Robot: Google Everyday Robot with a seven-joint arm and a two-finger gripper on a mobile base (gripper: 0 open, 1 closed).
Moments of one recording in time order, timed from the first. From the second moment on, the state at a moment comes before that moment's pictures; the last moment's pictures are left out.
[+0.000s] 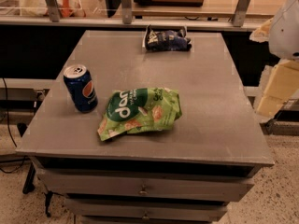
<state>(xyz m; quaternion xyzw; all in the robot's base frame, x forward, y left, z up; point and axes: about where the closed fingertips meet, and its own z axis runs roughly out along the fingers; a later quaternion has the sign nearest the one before) 0.438 -0.215 0.984 -0.60 0.78 -0.04 0.17</state>
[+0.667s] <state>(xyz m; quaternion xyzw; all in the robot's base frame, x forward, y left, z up) 0.449 -0.212 0.989 -0.60 0.78 -0.04 0.19</state>
